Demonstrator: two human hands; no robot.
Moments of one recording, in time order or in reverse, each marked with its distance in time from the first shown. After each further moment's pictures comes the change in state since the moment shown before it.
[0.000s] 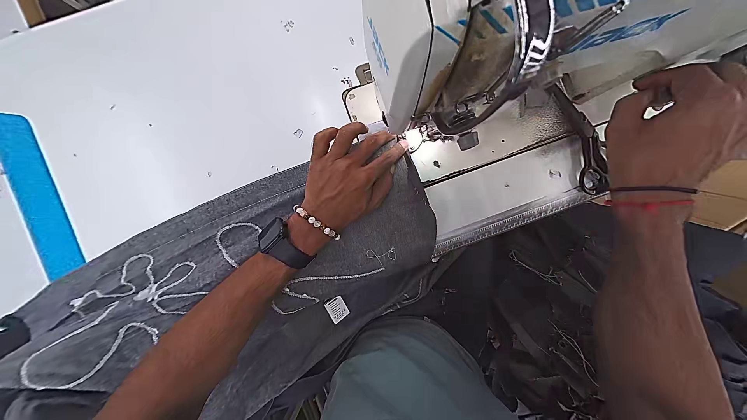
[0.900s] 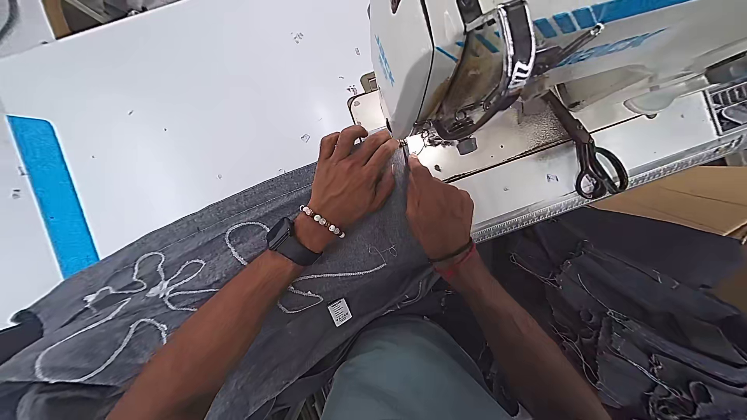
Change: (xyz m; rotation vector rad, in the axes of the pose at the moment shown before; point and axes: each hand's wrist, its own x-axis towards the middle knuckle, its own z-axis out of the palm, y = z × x) left_hand 0.003 -0.001 0.001 0.017 -0.018 -0.064; right_hand -0.153 -0.173 0.043 0.294 -0.144 -0.370
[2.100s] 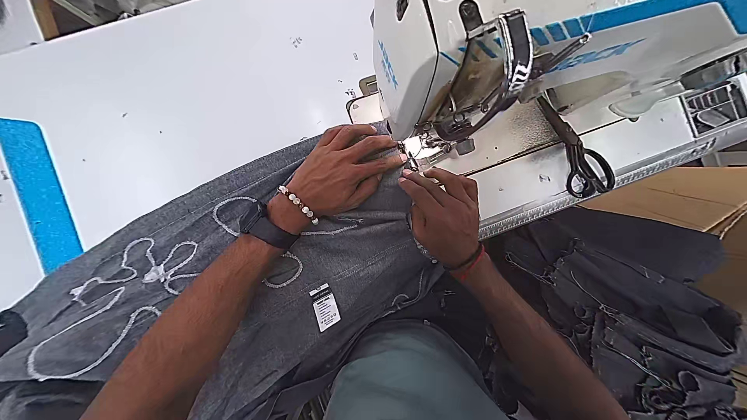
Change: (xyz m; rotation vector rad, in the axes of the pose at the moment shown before) left_hand 0.009 -0.047 -0.001 -0.218 -0.083 0.342; right_hand -0.013 0.034 0.007 0.093 0.165 -0.331
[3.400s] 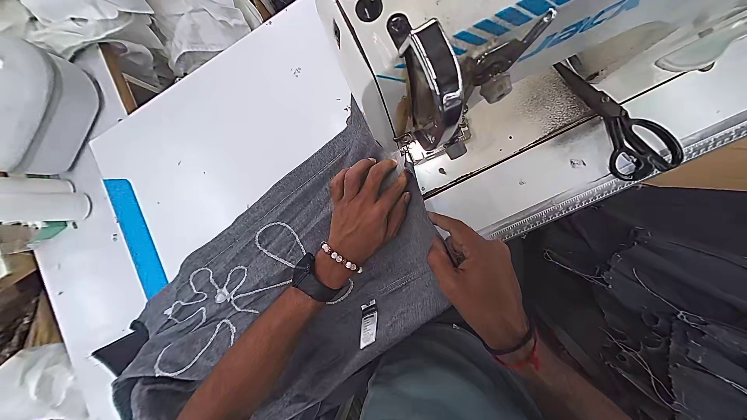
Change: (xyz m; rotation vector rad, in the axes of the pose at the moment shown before) left_hand -0.001 0.074 0.015 0.234 0.052 -0.331; right_hand -0.024 -0.047 -0.058 0.428 -0.149 0.621
